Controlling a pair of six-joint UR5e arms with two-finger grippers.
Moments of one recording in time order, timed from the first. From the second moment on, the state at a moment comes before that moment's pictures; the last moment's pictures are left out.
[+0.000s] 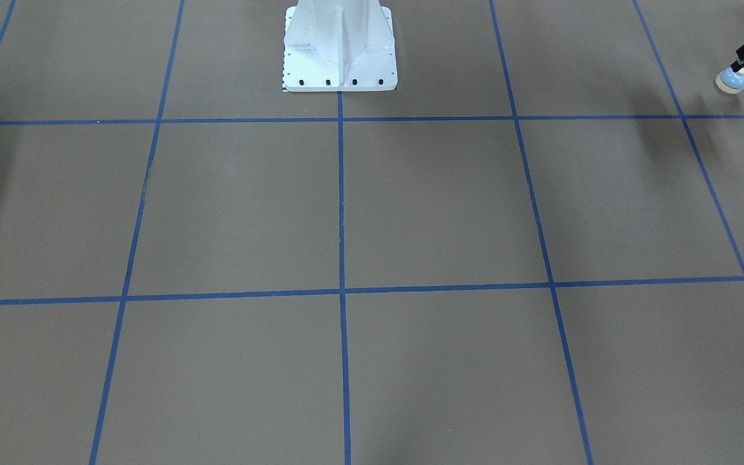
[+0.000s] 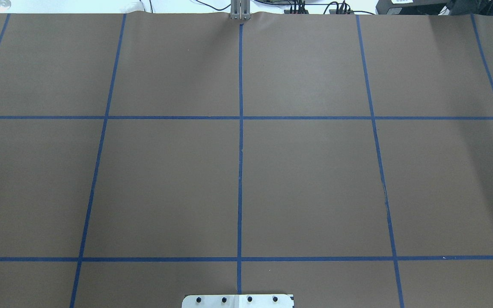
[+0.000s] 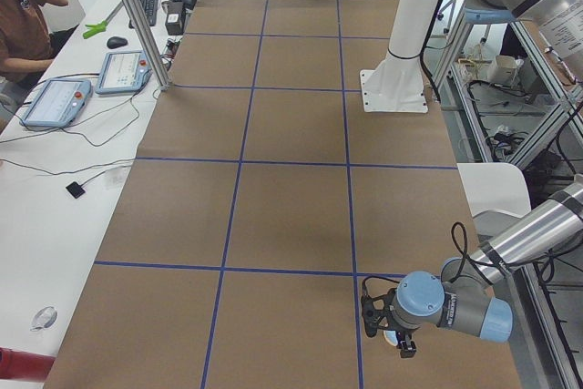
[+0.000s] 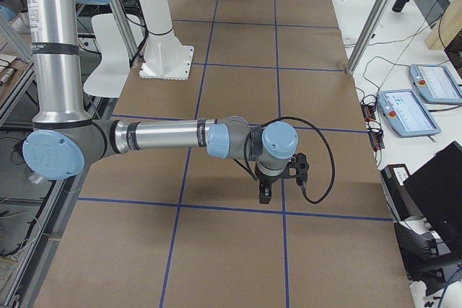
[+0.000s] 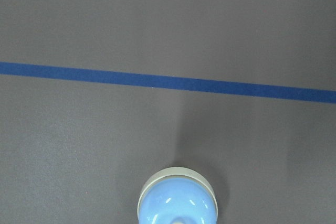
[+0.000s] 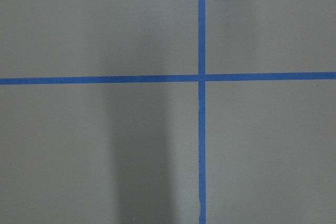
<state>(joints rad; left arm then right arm) -1.33 -0.92 -1.43 -2.49 -2.35 -0.35 1.59 -1.55 1.64 -1.72 2.44 -0.03</state>
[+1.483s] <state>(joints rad) -1.33 -1.02 -1.27 -2.48 -2.50 -0.34 1.59 -1.56 1.65 -1.72 2.44 -0.03</state>
